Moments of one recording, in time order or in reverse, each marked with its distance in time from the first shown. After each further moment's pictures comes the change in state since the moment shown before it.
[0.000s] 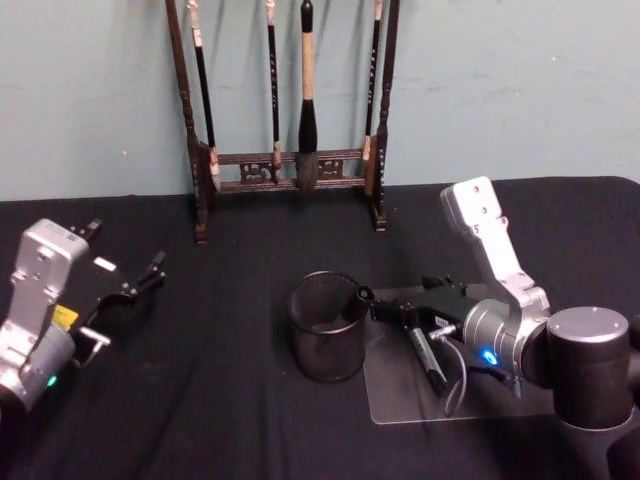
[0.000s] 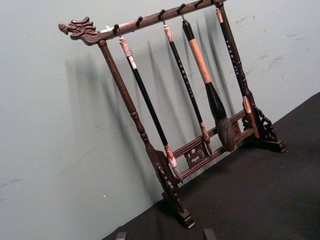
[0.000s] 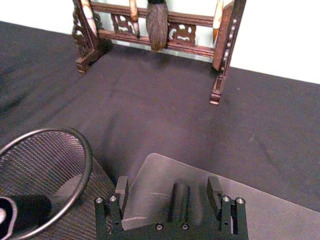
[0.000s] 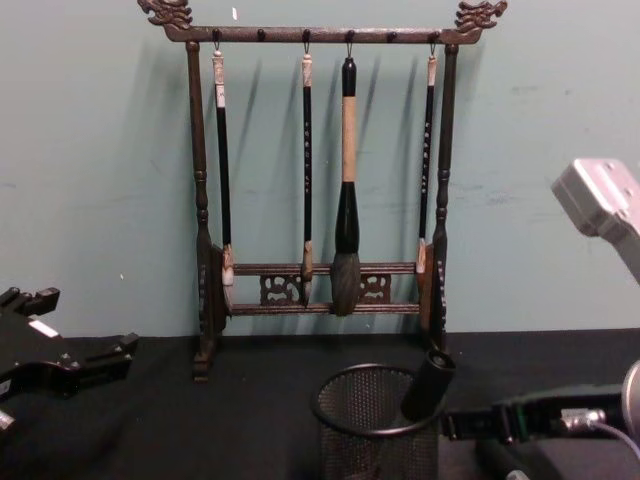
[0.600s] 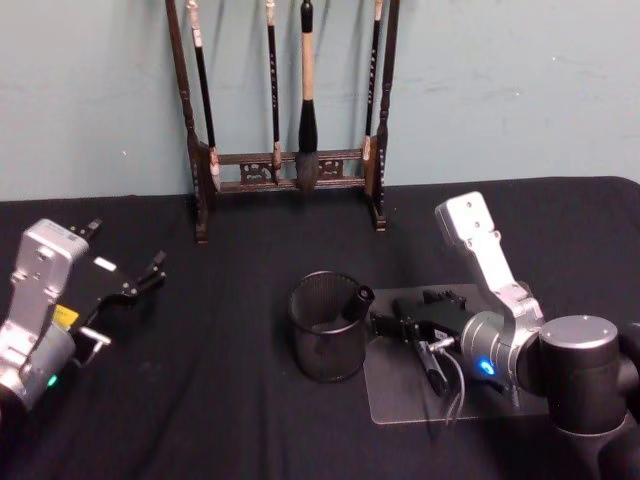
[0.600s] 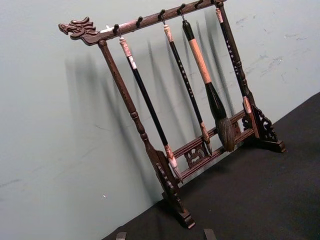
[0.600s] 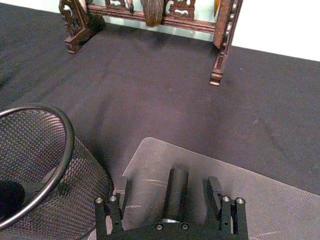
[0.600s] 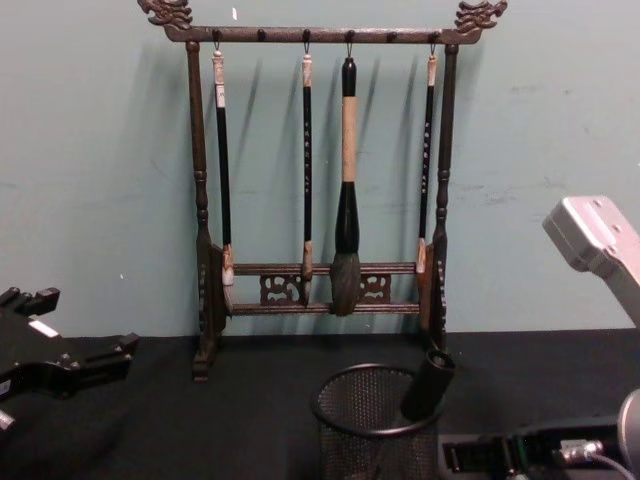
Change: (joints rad) left arm 0.000 0.000 0.000 0.000 0.000 0.000 0.000; right arm 0.005 -0.024 0.010 0.059 -0.045 0.006 0.022
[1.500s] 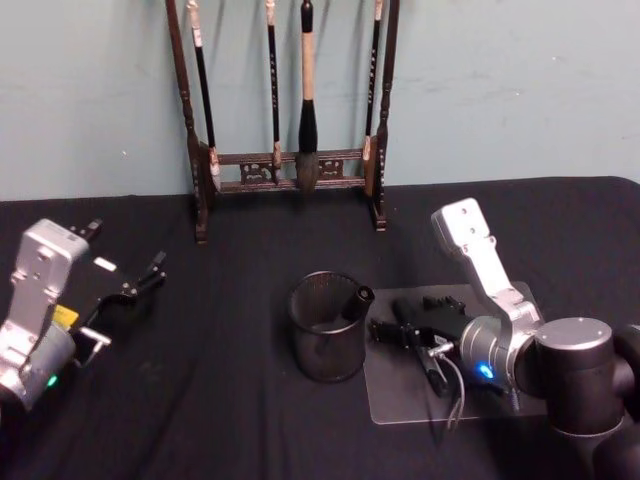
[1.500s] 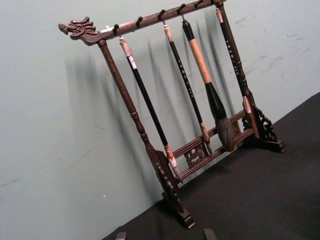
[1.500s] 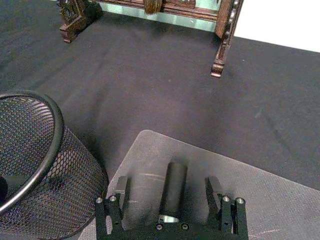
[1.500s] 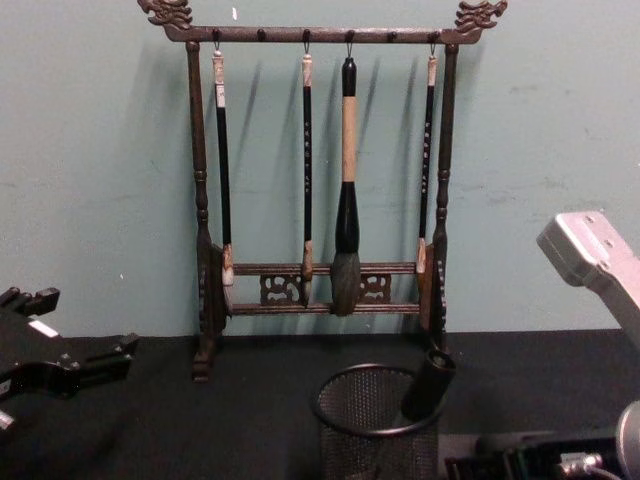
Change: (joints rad) left arm 0.000 0.000 0.000 0.000 0.000 0.000 0.000; right arm 0.004 -0.025 0.022 0.035 -0.064 0.000 0.039
